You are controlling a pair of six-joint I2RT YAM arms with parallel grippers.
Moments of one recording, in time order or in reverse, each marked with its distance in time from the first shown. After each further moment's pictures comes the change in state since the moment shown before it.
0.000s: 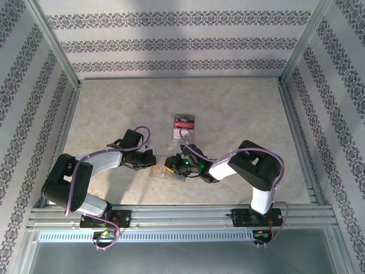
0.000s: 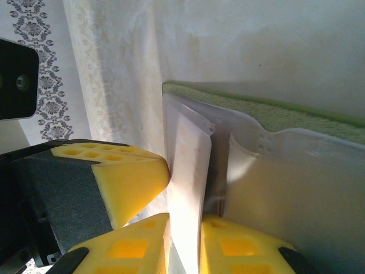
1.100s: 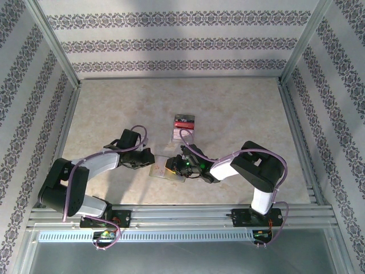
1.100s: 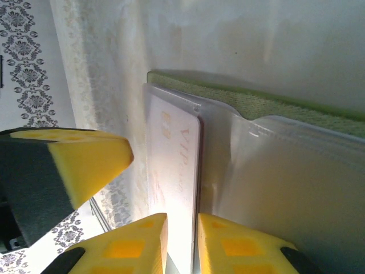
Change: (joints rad) left arm 0.019 -0.048 -0.017 0.012 -0.011 -0.025; right arm 0.000 -0.026 -0.004 -0.068 0.001 -0.045
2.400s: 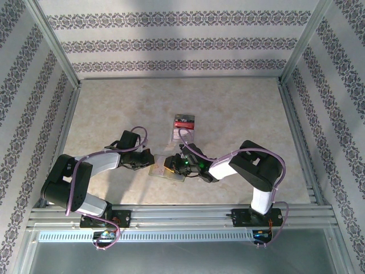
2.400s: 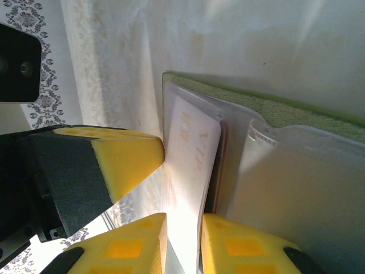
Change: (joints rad) left arm 0.013 0.044 -0.028 0.067 0.016 0.008; right arm 0.000 0.017 0.019 0.034 -0.004 0.001
